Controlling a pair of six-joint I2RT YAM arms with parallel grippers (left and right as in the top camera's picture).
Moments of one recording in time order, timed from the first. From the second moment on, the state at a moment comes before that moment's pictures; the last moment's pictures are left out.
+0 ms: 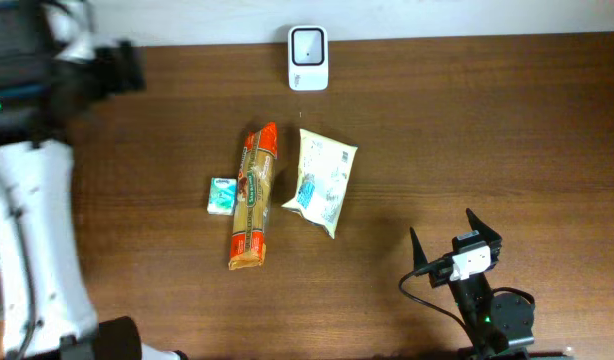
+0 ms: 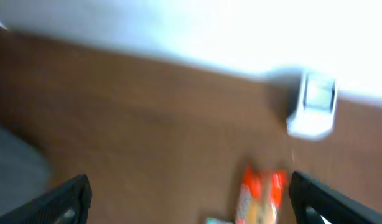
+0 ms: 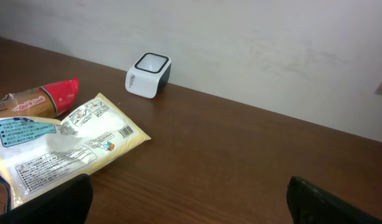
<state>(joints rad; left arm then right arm) 0.19 1.66 2.01 -1.03 0.10 -0.09 0.12 0.01 0.01 -0.06 -0.12 -0.18</state>
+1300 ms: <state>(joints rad) 0.92 2.40 2.13 -1.08 0.03 0.27 0.12 0.01 0.01 -0.06 -0.12 -0.18</state>
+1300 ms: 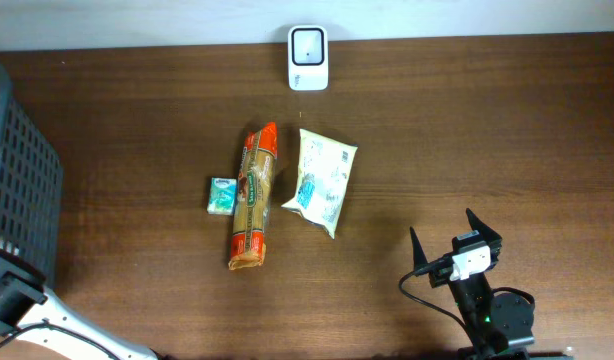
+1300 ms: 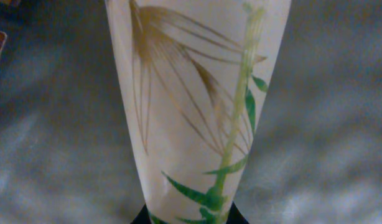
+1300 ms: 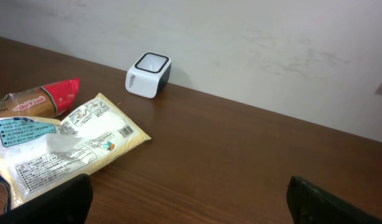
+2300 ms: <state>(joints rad) 0.16 1.71 1.77 -1.18 0.26 0.02 0.12 0.01 0.01 -0.06 -0.12 -0.18</state>
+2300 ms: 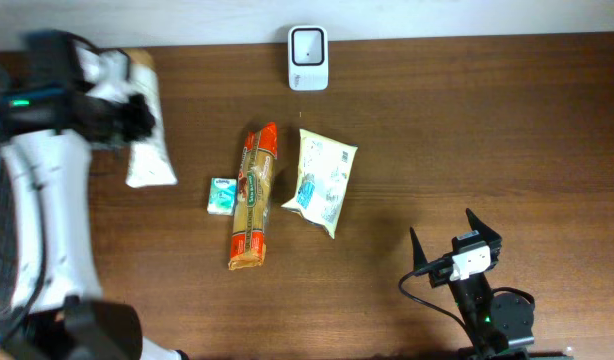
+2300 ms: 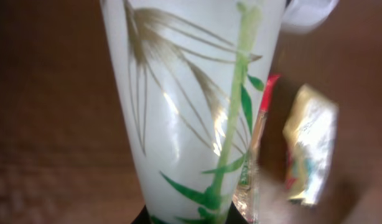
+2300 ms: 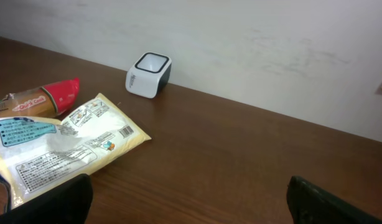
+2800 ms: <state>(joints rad) 0.07 1.77 1.00 -0.44 0.18 0.06 0.12 0.01 0.01 -0.06 -0.12 -0.18</state>
